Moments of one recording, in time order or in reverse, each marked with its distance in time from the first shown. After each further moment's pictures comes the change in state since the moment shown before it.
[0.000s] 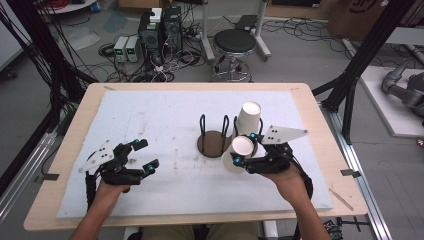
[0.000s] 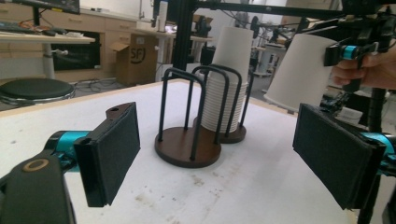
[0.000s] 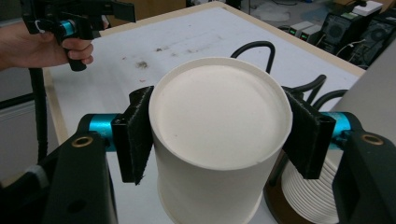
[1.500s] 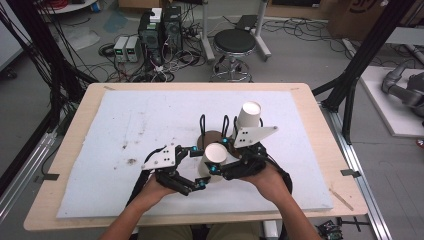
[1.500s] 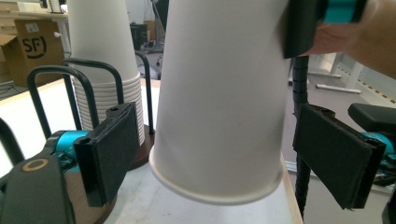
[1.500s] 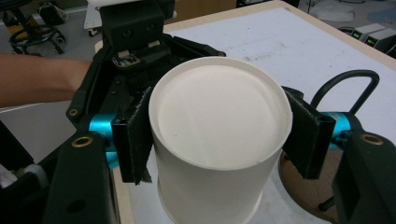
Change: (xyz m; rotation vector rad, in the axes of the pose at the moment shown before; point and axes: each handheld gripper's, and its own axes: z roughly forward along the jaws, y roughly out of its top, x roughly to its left) left arm -0.057 -0.008 0.113 0.131 -0.327 0.112; right arm 0.029 0.024 0.039 0.031 0.195 -0.059
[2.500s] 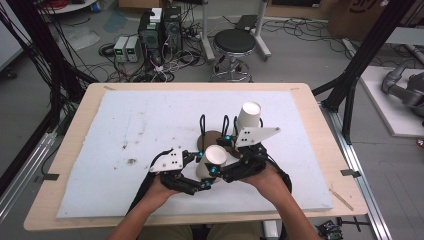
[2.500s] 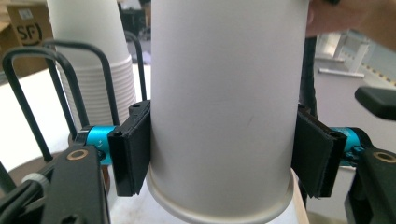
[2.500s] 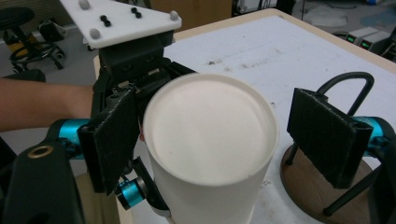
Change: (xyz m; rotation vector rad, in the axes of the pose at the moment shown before) left arm -0.004 -0.004 0.008 0.092 0.012 0.020; right arm 0.000 -0.003 0.000 -0.045 -0.006 0.032
